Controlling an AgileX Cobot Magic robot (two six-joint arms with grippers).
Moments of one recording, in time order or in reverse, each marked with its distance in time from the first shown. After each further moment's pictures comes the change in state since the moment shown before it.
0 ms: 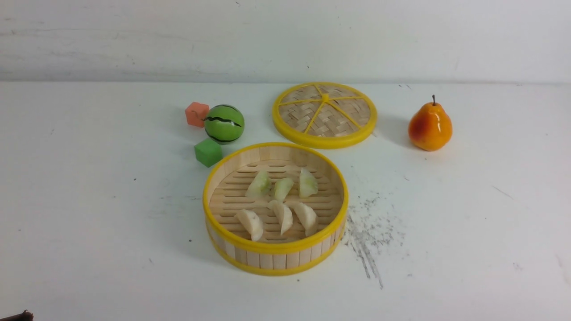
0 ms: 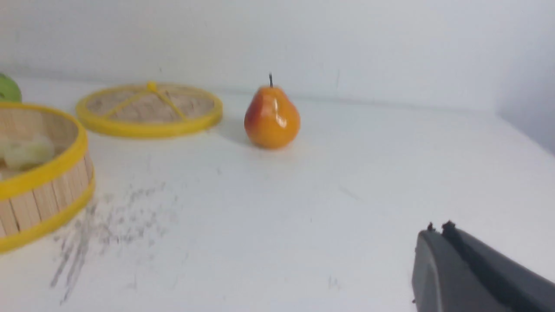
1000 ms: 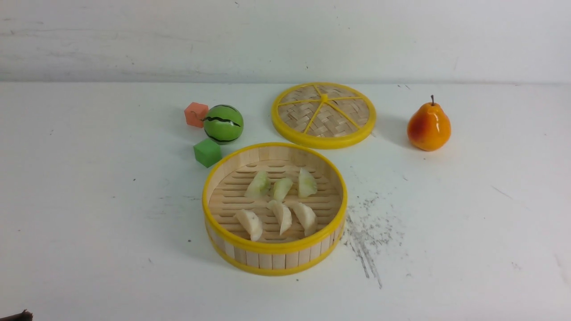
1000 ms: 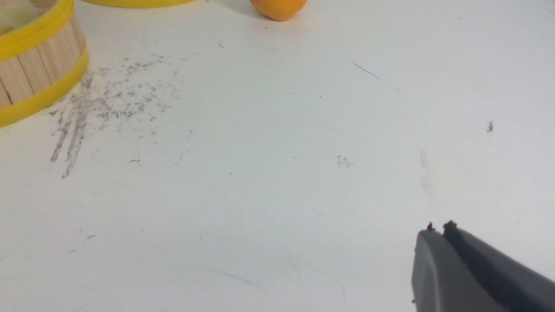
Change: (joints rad) right arm 0.018 0.000 -0.008 -0.020 0.225 0.018; left arm 0.000 0.000 0.000 0.000 -0.001 0.000
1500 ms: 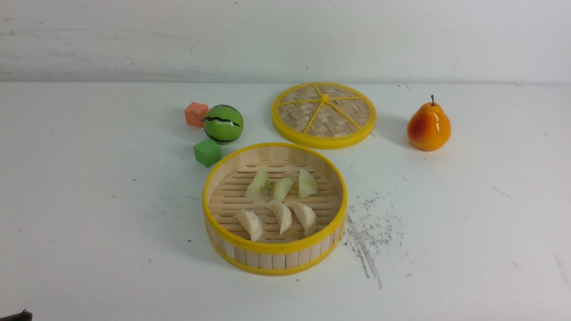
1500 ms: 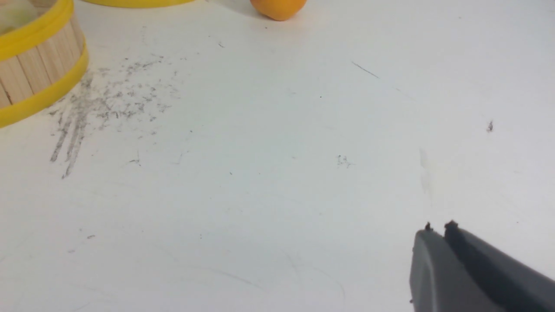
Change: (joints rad) right arm 0.000 0.000 0.000 0.000 0.000 0.000; left arm 0.000 0.000 0.000 0.000 0.000 0.000
